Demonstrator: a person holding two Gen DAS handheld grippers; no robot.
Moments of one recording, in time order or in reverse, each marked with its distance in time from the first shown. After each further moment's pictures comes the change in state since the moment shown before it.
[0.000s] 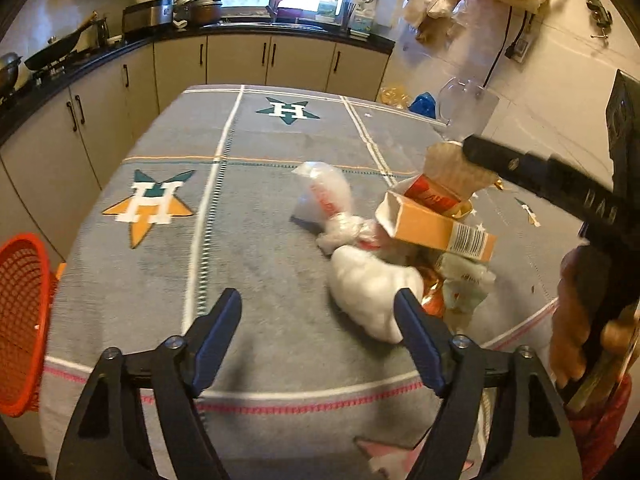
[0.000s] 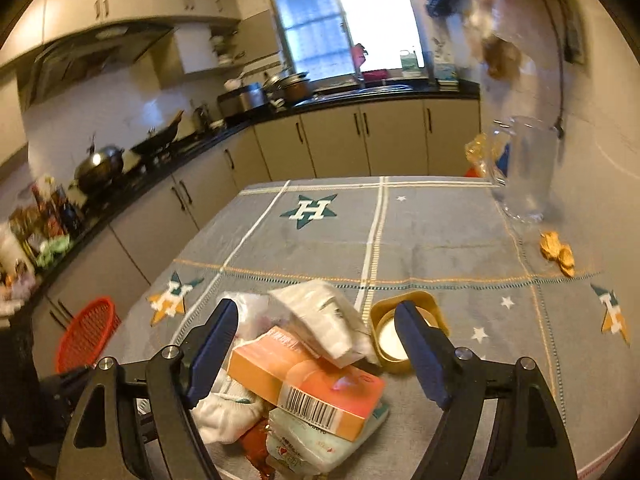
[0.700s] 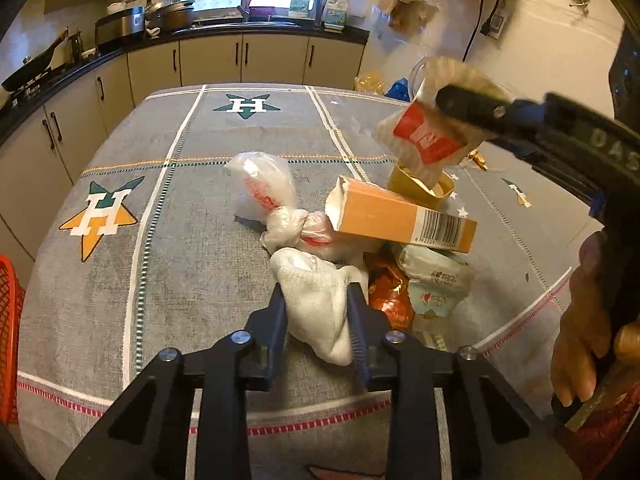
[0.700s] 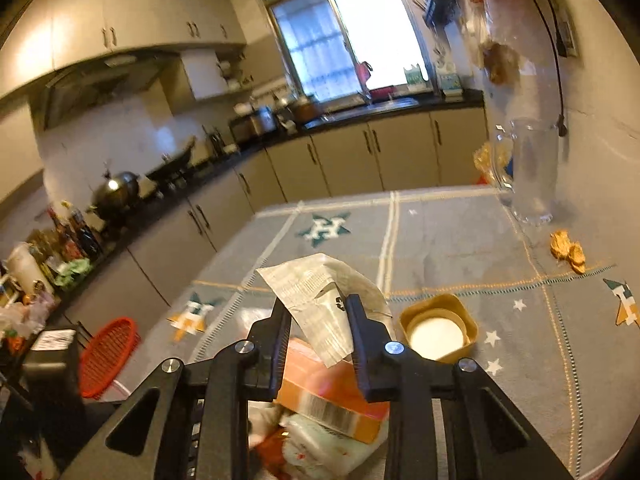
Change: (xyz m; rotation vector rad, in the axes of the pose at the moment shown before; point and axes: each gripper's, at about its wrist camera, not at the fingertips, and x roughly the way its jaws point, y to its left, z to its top) left arm 0.021 -0.036 -0.004 0.079 0.006 -0.027; right arm -0.020 -0.008 -0.005 0.065 -0.108 0.100
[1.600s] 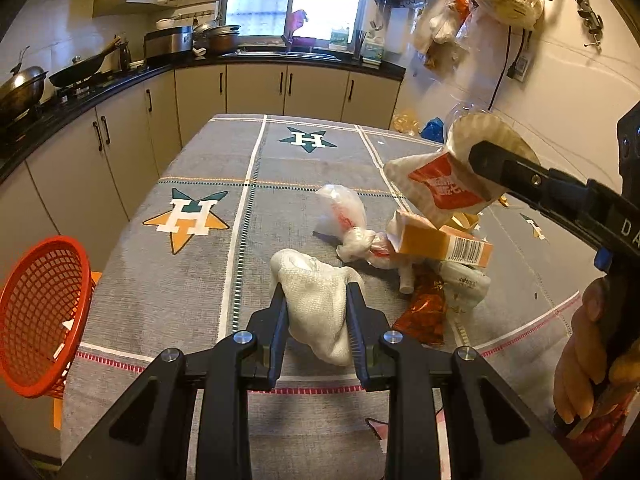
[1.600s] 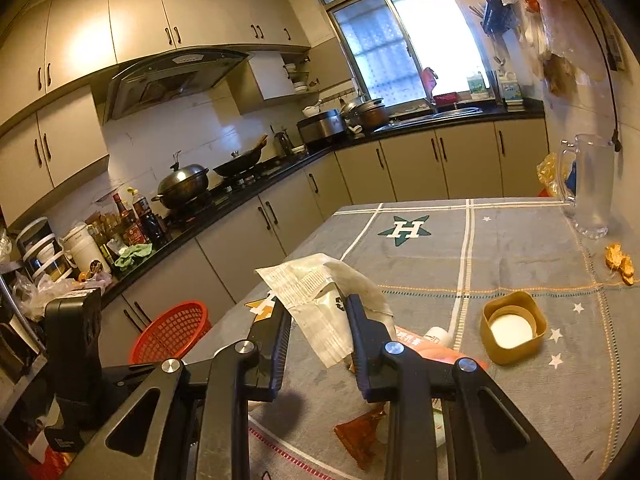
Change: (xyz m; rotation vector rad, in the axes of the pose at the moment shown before) left arm -0.064 0.033 -0.014 -0.076 -0.117 0.106; right arm -0.014 0.042 -0.016 -0.063 0.000 0.225
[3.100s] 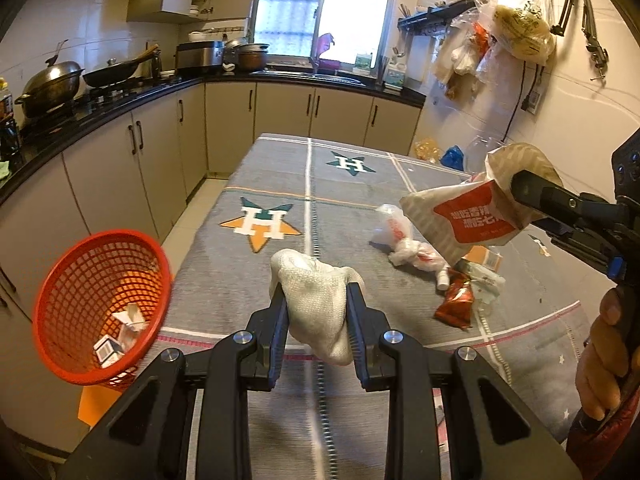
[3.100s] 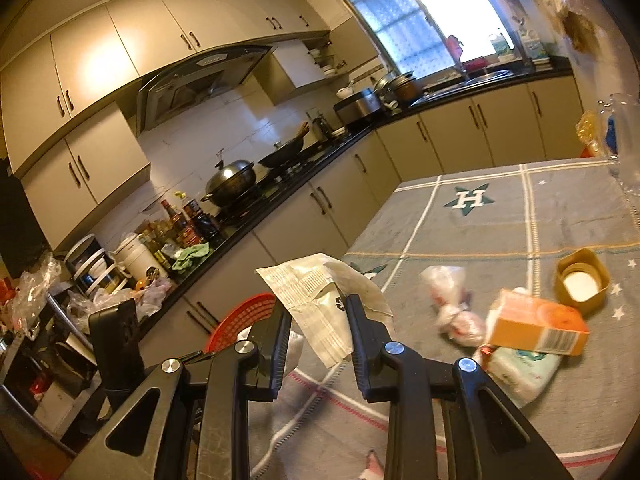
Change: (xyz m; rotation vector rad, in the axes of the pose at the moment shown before) left arm -0.065 0.060 -0.018 -0.055 -0.082 0.052; right arm -0.004 0.042 -0.001 0.103 0.070 0.197
